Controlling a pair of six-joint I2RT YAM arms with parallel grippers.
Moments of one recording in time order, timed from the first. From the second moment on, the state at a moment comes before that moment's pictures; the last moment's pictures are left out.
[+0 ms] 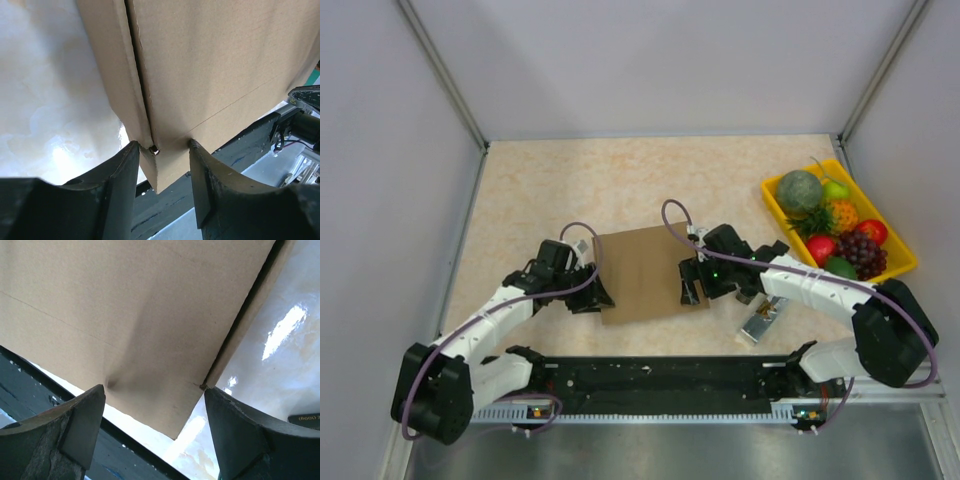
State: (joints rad) left arm -0.36 1.06 0.53 -0.47 0.45 -0.63; right arm 0.71 1.35 0.78 -0.44 -0.21 0.36
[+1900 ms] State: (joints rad) left arm -0.49 0.89 0.42 -0.51 0.22 -0.74; right arm 0.71 1.17 0.56 -0.30 -0.17 0.37
